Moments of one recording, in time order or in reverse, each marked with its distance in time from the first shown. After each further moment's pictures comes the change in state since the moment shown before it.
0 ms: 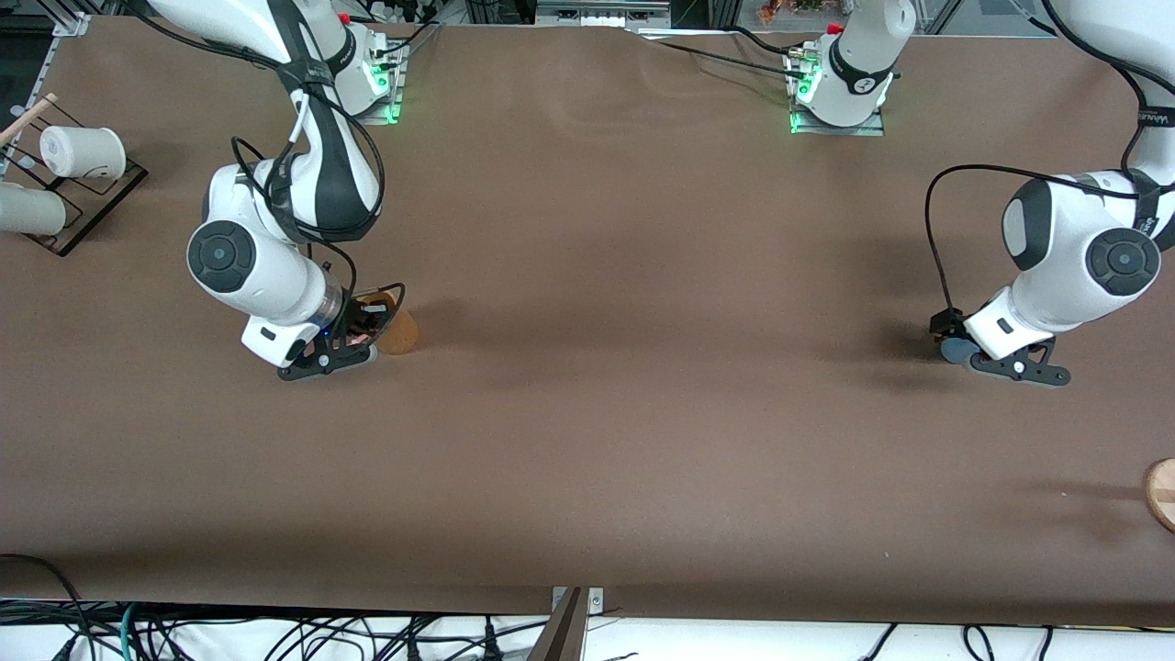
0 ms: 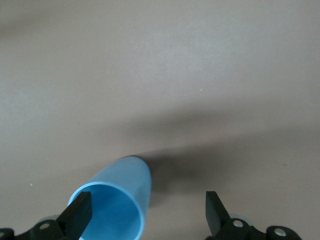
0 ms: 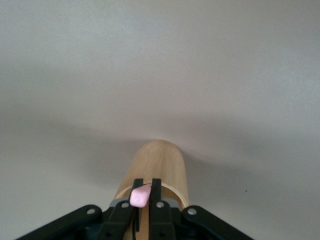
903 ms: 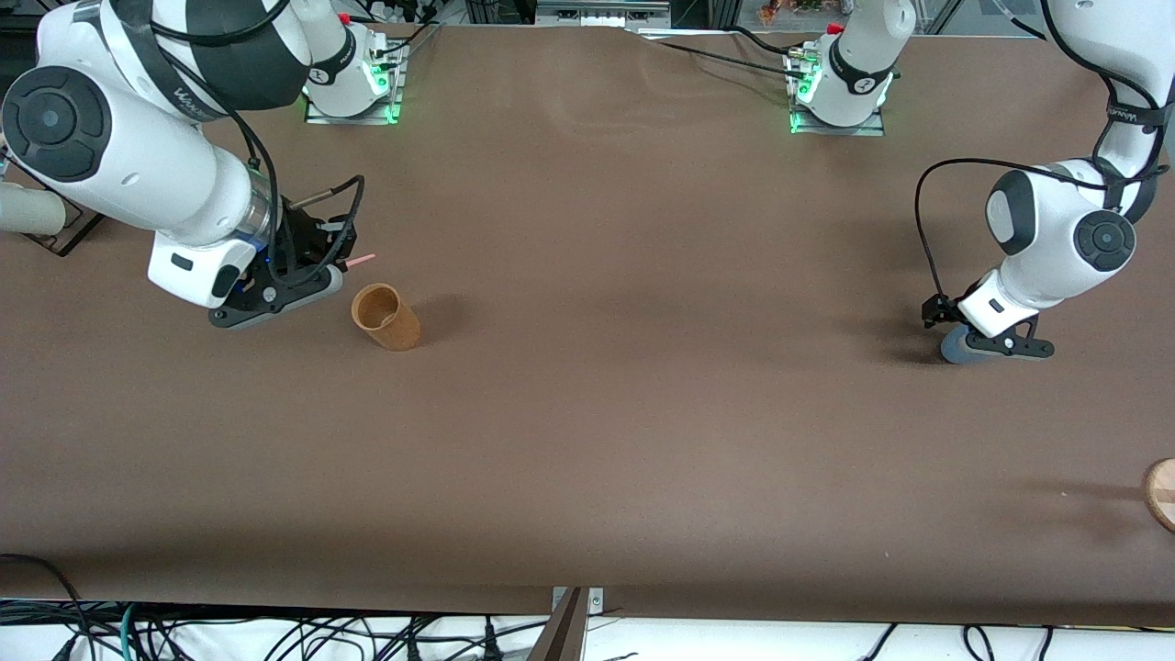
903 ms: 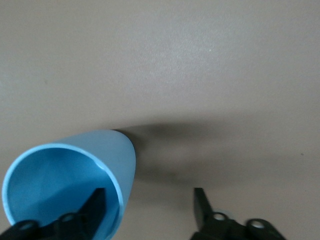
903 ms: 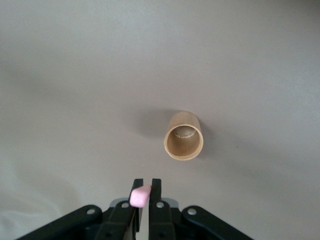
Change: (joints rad) left arm -0.010 -0.006 0.057 -0.186 -0.110 0.175 0.017; right arm 0.001 -0.062 -0.006 0.476 -0.011 -0.577 0.005
